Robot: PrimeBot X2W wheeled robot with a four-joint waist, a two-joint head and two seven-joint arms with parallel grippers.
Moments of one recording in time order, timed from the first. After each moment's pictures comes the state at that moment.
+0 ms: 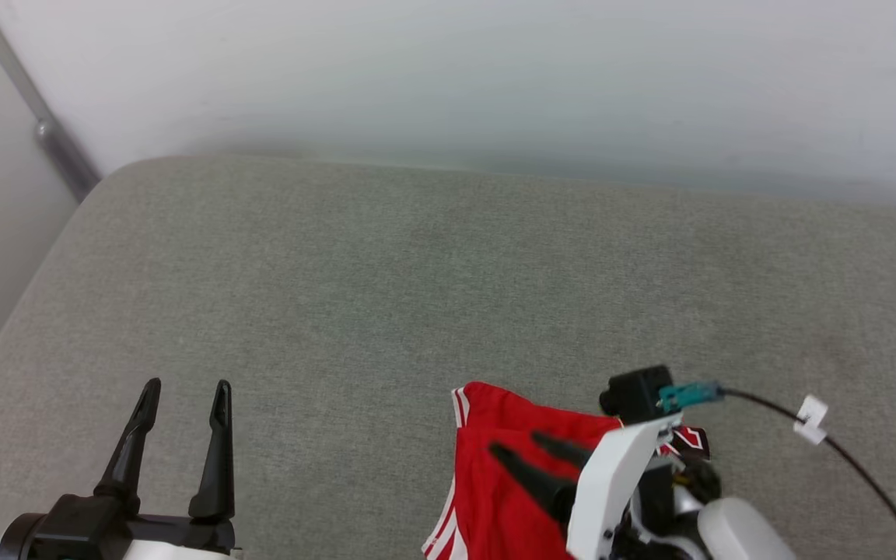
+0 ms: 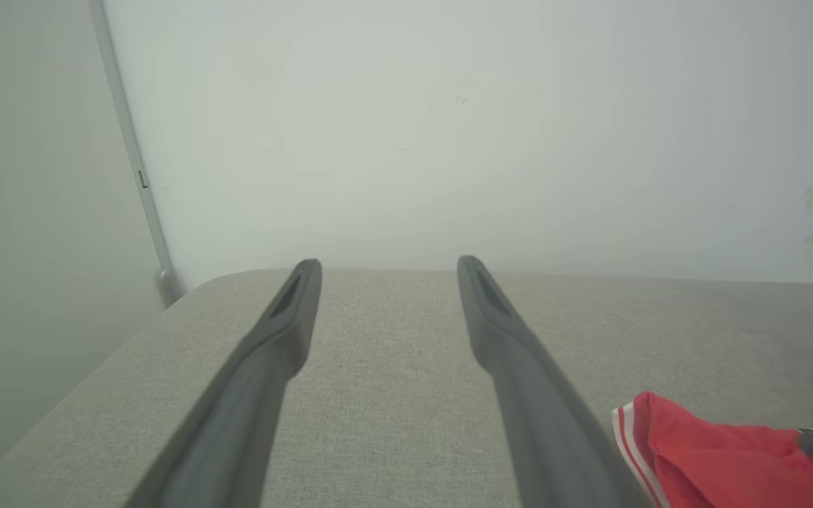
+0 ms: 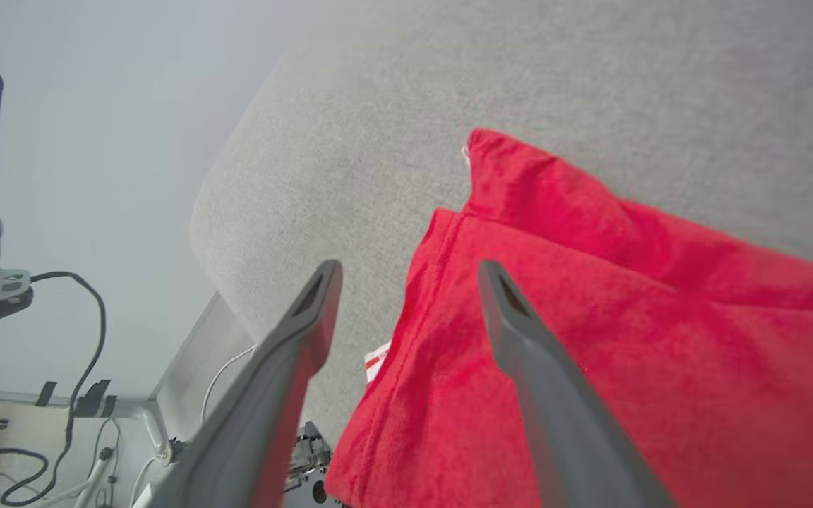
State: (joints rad) left arm 0.14 0.14 0.04 -0.15 -0.19 -0.13 -0.26; right arm -0.17 -0.05 0.41 0.20 0.67 0.13 0.49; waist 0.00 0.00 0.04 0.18
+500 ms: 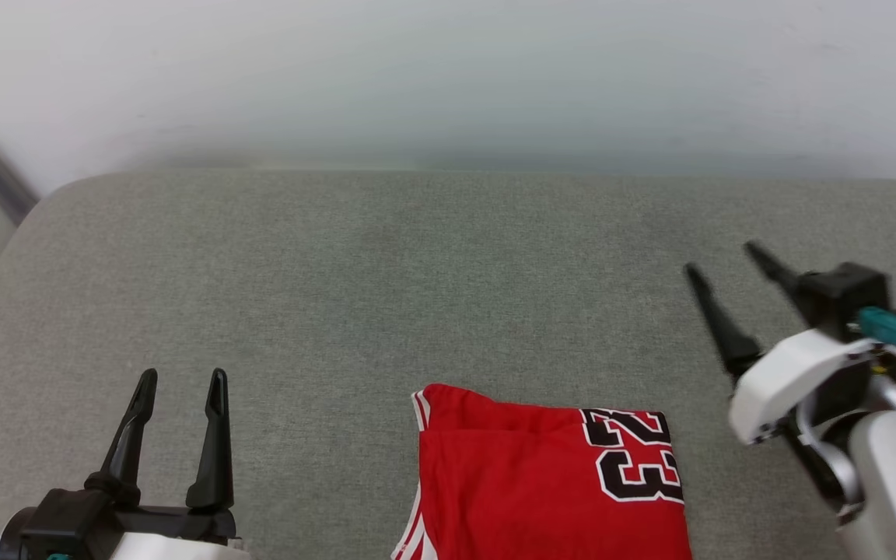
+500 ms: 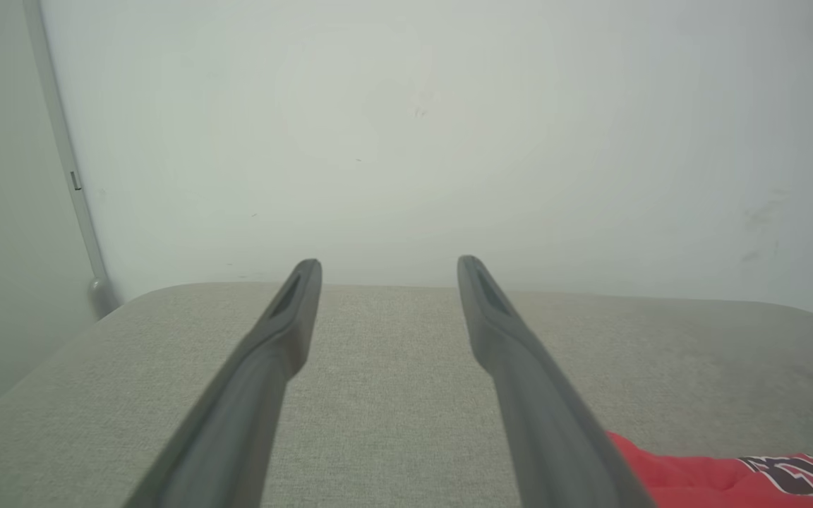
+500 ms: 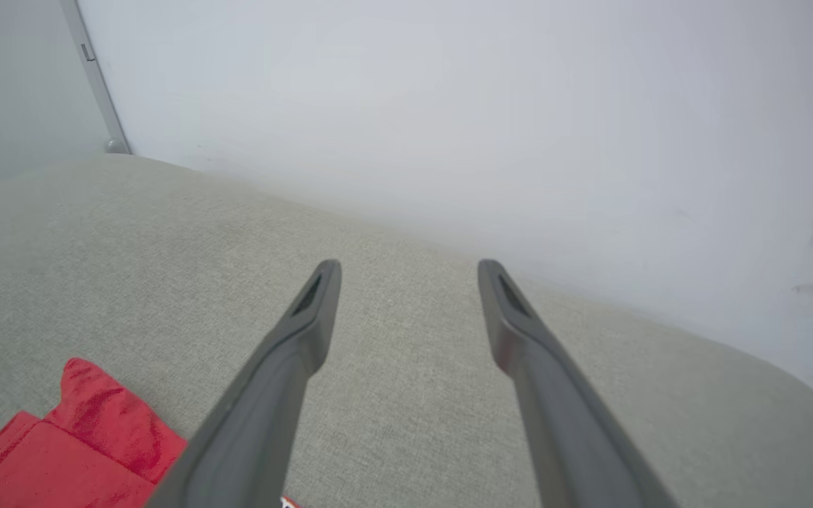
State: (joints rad) left arm 0.13 0.13 0.04 -0.16 -0.23 -0.13 -0.26; right arm -0.31 -0.27 0.21 0.14 0.21 0.13 0.15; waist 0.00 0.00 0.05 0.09
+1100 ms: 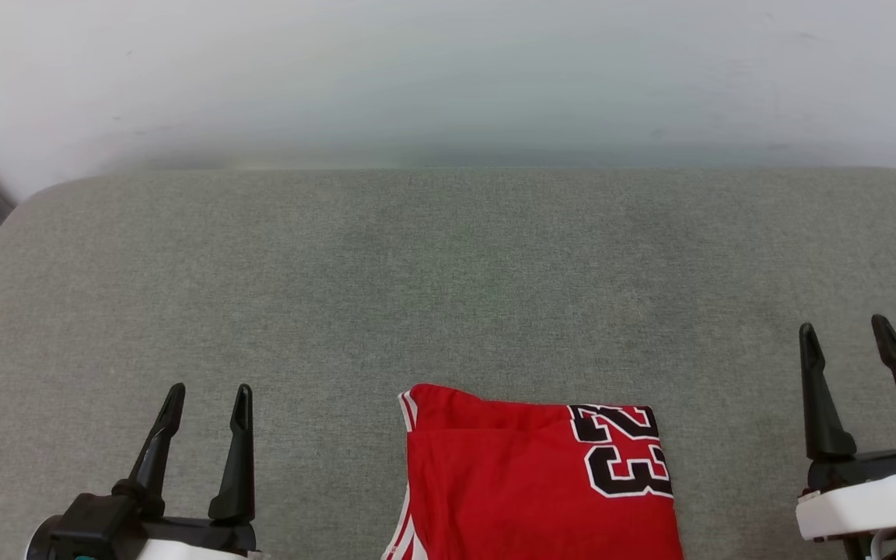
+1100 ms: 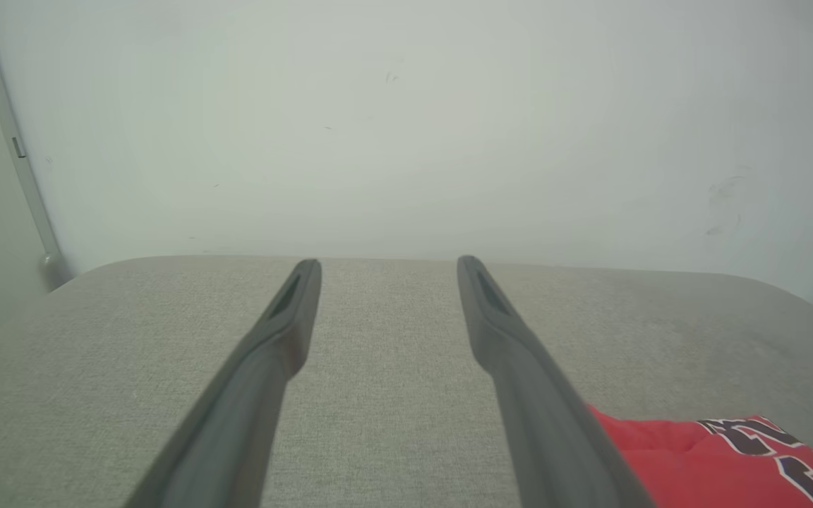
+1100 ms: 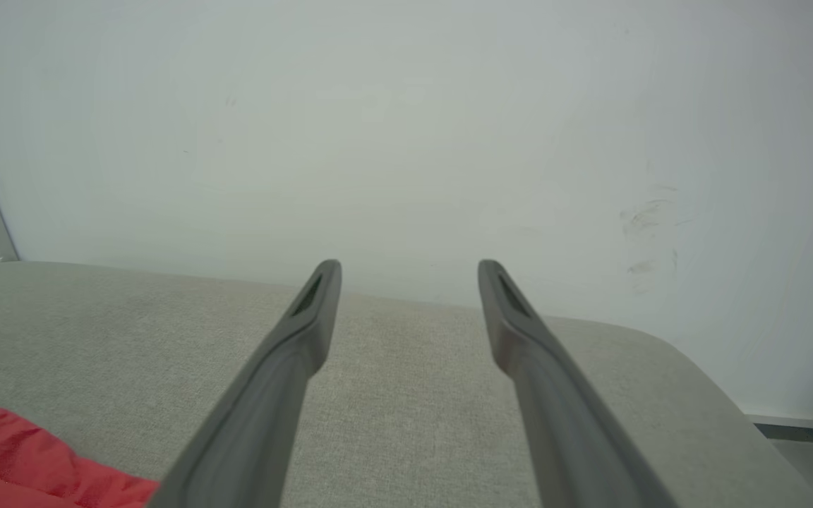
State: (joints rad) left arm 0.14 0.13 0.00 -0.13 -0.25 -0.13 -0.26; right arm 0.02 -0.15 -0.09 -0.09 0.10 0.13 -0.19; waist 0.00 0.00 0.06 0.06
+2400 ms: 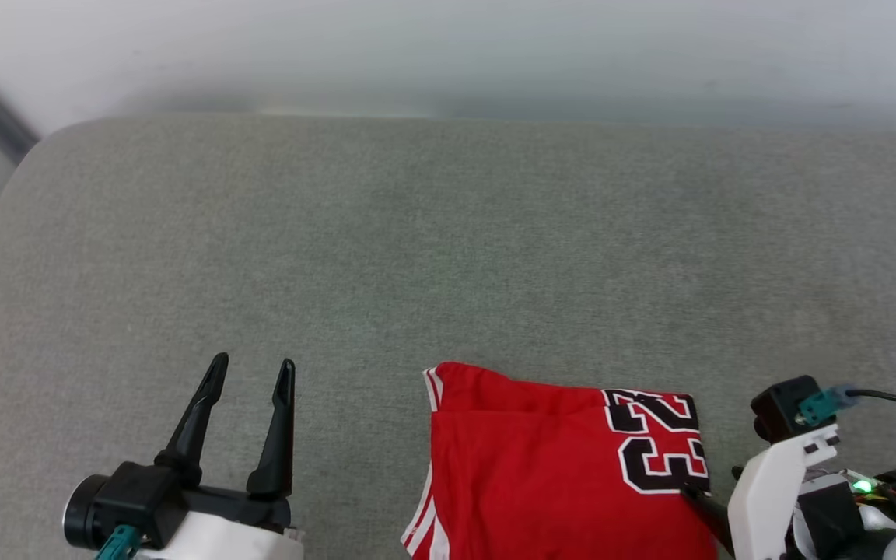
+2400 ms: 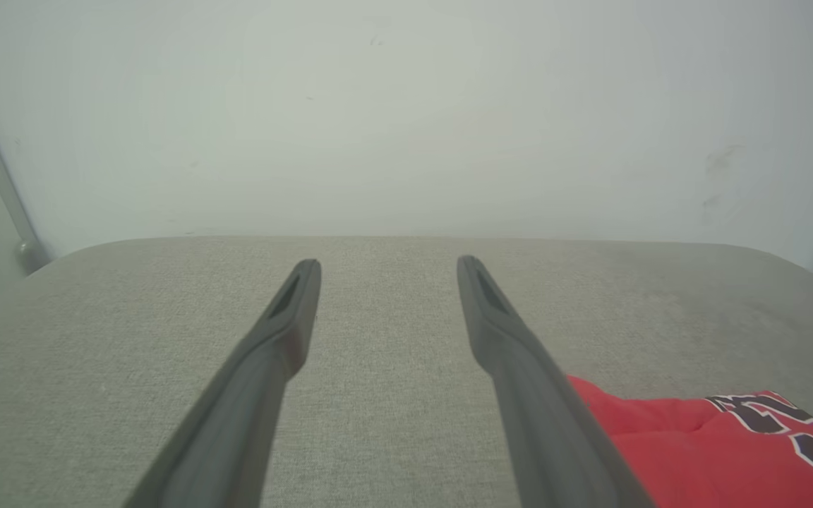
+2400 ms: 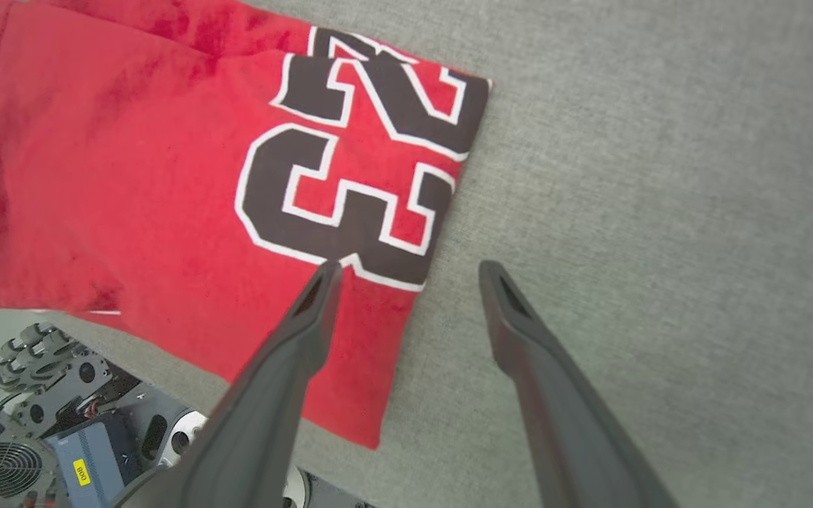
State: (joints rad) left arm 0.08 0.13 -0.07 -0.11 -0.23 -0.13 -0.26; right arm 0.01 -0.26 0.12 -0.19 0.34 0.13 0.93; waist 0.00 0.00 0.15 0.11
